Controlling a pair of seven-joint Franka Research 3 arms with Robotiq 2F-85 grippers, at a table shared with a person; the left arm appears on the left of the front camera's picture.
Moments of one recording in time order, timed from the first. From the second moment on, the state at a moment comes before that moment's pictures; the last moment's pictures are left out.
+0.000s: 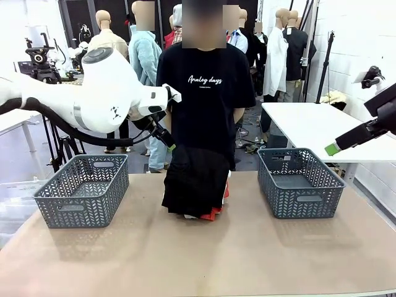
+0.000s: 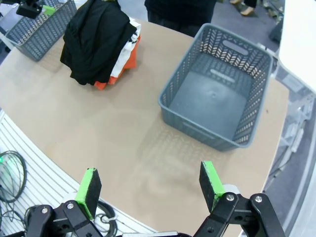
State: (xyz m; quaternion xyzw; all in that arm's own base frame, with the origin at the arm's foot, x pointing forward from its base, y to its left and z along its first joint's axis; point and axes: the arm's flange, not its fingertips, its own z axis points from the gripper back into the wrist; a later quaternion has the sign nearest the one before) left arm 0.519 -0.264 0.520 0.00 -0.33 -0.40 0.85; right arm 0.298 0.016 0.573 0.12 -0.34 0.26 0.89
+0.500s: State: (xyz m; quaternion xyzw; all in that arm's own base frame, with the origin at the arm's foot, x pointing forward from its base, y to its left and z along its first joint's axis) left arm 0.506 -0.266 0.519 -0.02 -0.32 -0.40 0.86; right arm 0.298 0.016 0.573 0.12 -0.34 0.26 0.89
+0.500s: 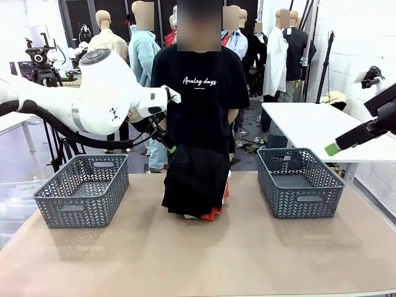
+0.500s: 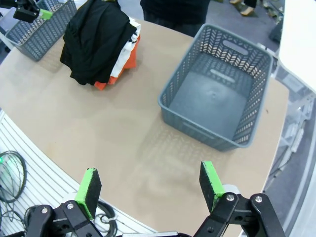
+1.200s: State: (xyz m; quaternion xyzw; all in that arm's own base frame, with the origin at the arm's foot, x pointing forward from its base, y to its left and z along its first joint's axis) left arm 0.553 -0.288 0.481 -0.09 -0.32 -0.23 0.91; right arm 0.298 0.016 0.573 0.12 -0.34 0.26 0.89
